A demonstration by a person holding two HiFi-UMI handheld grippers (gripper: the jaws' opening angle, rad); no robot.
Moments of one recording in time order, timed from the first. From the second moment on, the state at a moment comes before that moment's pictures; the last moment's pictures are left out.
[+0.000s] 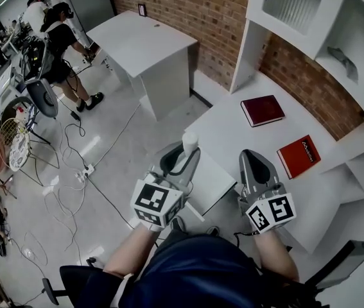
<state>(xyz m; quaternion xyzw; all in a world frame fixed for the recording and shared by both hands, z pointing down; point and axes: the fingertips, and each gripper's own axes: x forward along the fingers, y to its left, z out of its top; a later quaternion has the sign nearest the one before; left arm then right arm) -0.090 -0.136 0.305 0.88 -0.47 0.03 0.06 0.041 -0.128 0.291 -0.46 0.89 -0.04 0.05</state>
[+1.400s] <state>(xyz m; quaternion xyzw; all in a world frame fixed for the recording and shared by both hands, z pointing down) -0.113 -0.186 0.312 0.87 -0.48 0.03 0.04 0.053 -0.171 0.287 -0.50 0.87 0.01 0.03</state>
